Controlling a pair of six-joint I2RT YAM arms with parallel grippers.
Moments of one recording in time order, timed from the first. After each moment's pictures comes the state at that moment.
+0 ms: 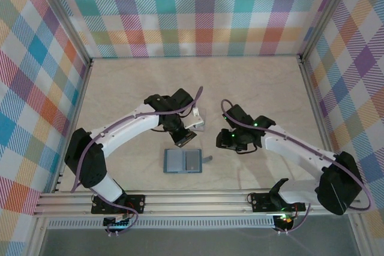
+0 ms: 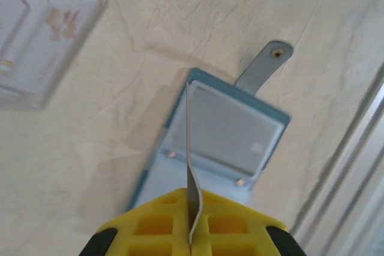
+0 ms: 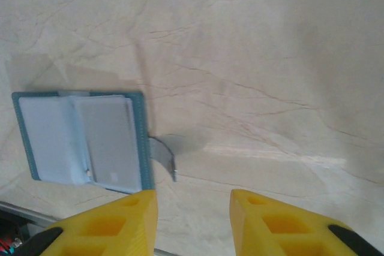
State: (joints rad) left arm -0.76 1.61 1.36 -1.06 0.20 0.33; right arm 0.72 1.24 0.89 -0.81 -0.14 0.79
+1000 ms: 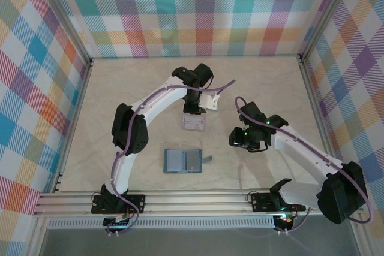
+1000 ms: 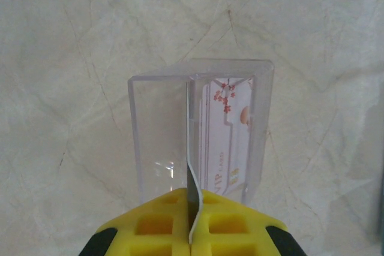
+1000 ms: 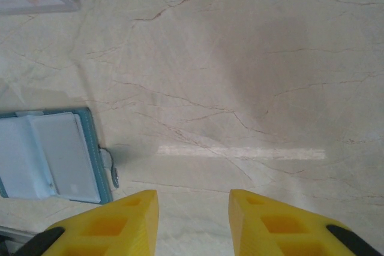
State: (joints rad) left arm -0.68 2.17 2.05 -1.24 0.00 1.00; right arm 0.55 1.20 0.86 -0.89 -0.16 0.69
